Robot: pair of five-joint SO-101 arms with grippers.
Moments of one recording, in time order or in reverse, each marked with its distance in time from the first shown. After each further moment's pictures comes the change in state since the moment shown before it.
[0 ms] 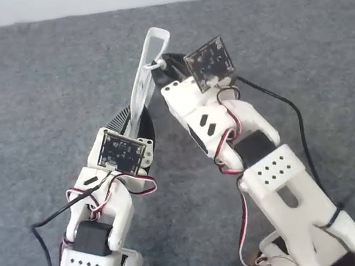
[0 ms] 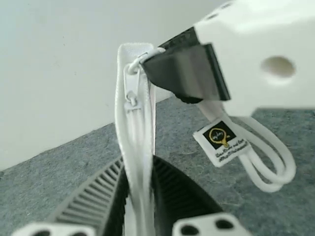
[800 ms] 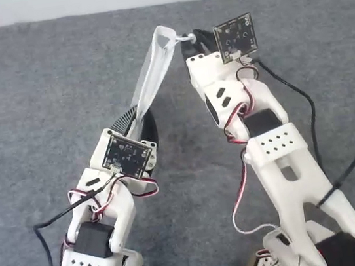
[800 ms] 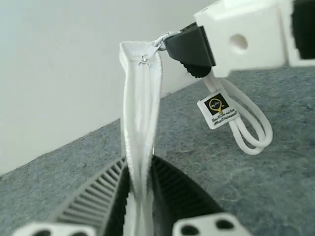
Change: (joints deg) left arm 0.3 -0.5 0.4 0.1 -1.7; right arm 9.1 9.6 -1.9 -8.8 -0.6
